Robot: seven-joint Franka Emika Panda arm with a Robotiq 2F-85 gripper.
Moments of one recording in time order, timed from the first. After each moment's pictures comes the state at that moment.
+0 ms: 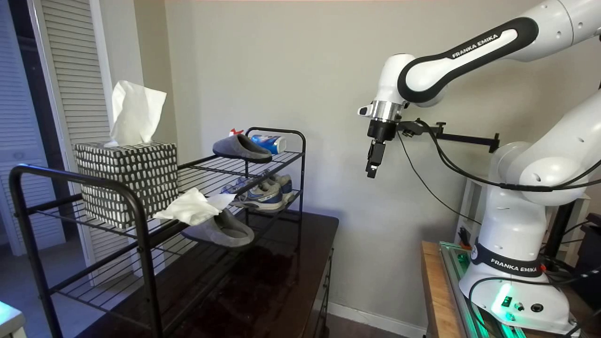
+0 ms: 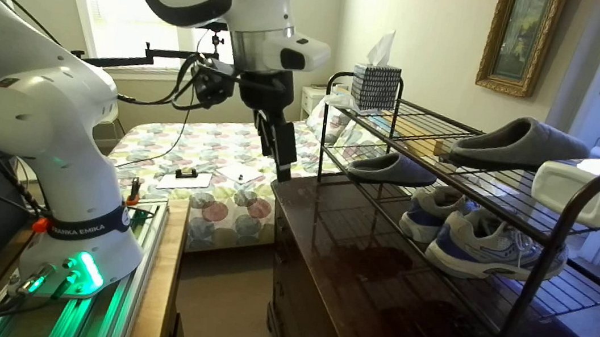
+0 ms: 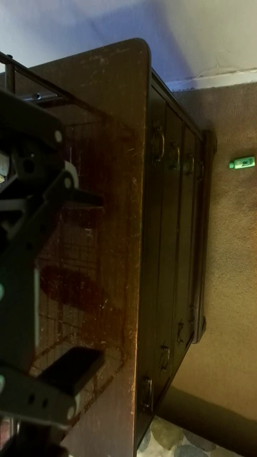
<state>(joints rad) -0.07 -0.70 -0.27 -2.77 -0.08 2.20 -0.38</state>
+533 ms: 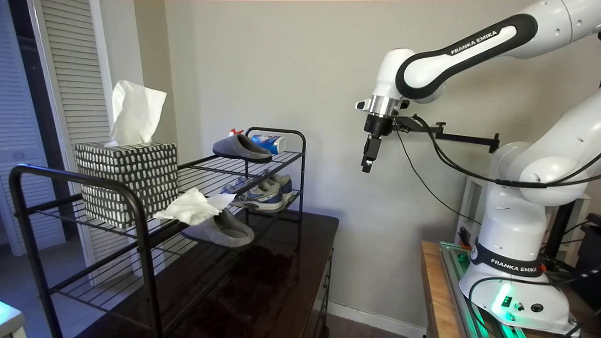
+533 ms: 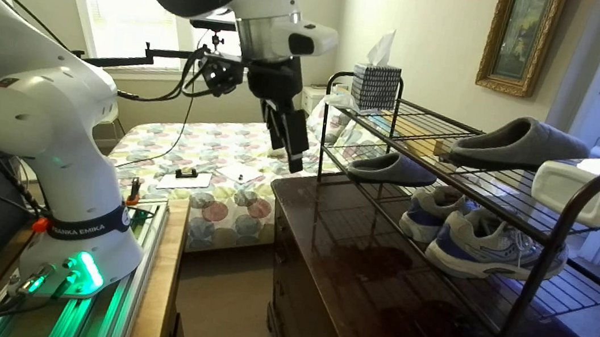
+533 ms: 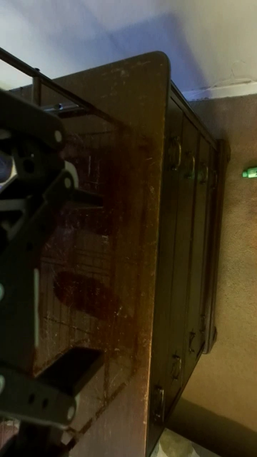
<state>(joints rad) -0.07 -0.69 -0.25 -2.74 -0.09 2.22 -0.38</state>
